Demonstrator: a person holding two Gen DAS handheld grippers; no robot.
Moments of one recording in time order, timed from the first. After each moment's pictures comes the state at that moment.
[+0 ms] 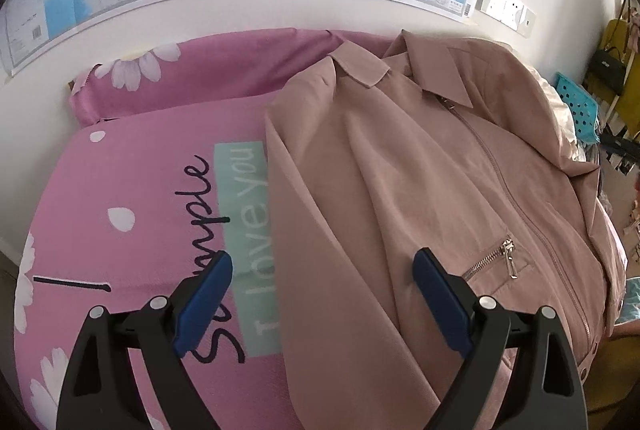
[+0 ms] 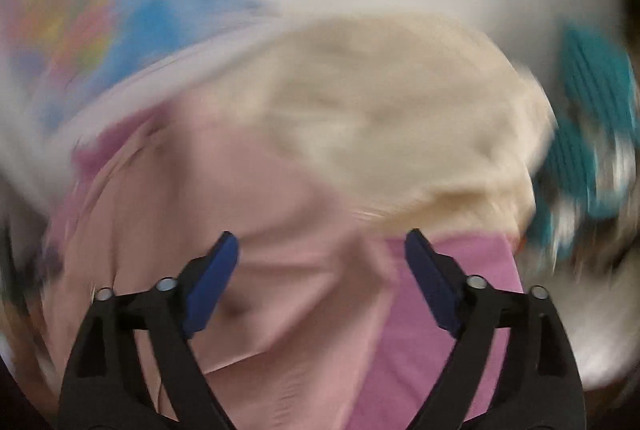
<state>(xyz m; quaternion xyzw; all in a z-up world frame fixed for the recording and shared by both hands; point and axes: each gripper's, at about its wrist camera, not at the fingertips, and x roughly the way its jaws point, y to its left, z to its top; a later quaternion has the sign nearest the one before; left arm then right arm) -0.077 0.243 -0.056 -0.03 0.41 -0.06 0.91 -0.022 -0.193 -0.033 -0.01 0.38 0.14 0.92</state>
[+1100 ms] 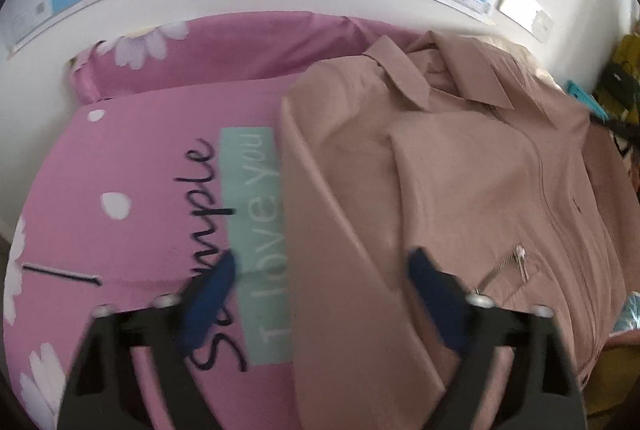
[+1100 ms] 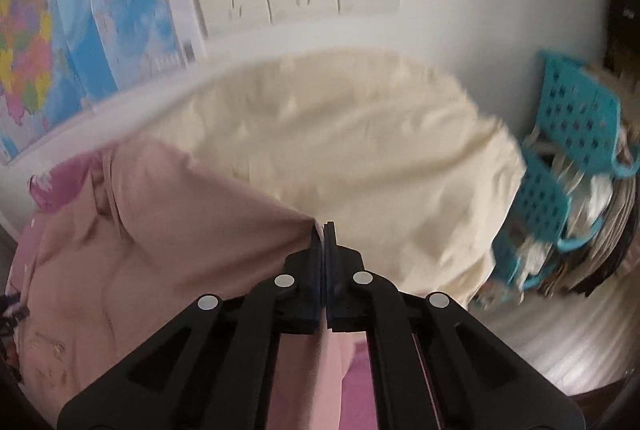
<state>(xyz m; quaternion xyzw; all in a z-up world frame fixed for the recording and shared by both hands) -0.063 0.250 -0.070 -0.05 0.43 -0.06 0.90 0.061 -0.285 -0.005 0.03 0.35 0.05 0.93</state>
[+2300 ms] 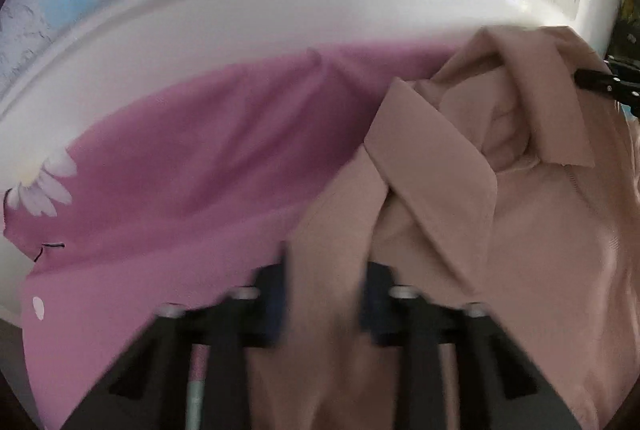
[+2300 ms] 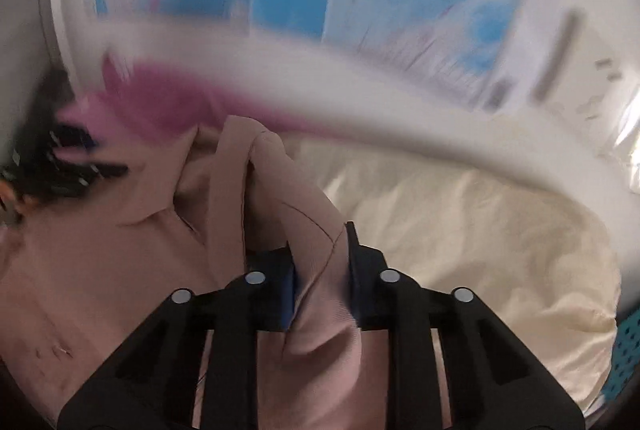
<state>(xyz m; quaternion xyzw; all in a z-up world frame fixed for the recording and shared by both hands) 0.131 0.209 -0.059 0.04 0.43 -0.08 0.90 0.152 -0.085 -0.003 -0.17 0.33 0.29 0.88</state>
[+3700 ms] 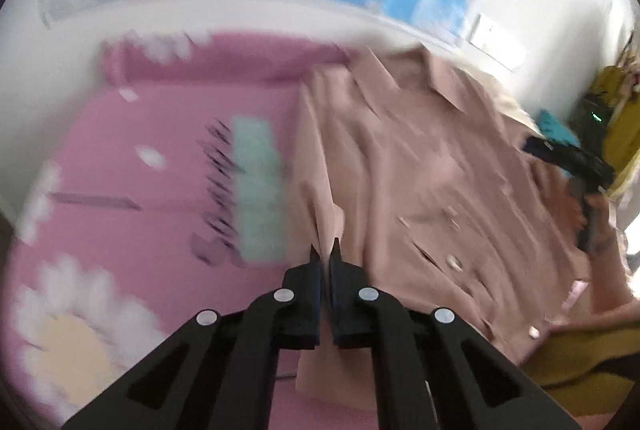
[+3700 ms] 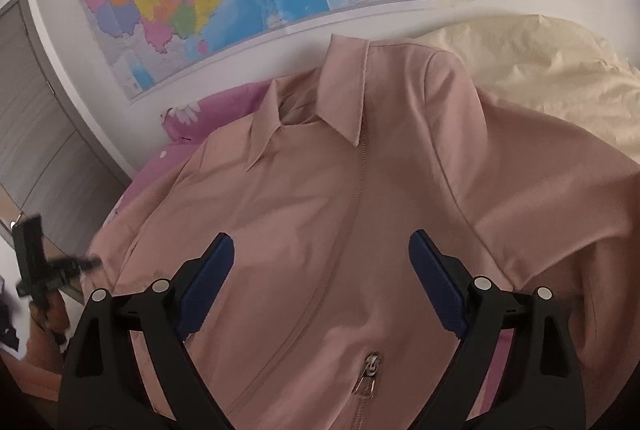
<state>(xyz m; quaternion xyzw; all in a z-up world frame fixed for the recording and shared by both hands) -0.164 0.256 -0.024 -0.09 0.39 -0.03 0.92 0.017 -0.147 -0.037 0.05 0.39 0.31 0.87</state>
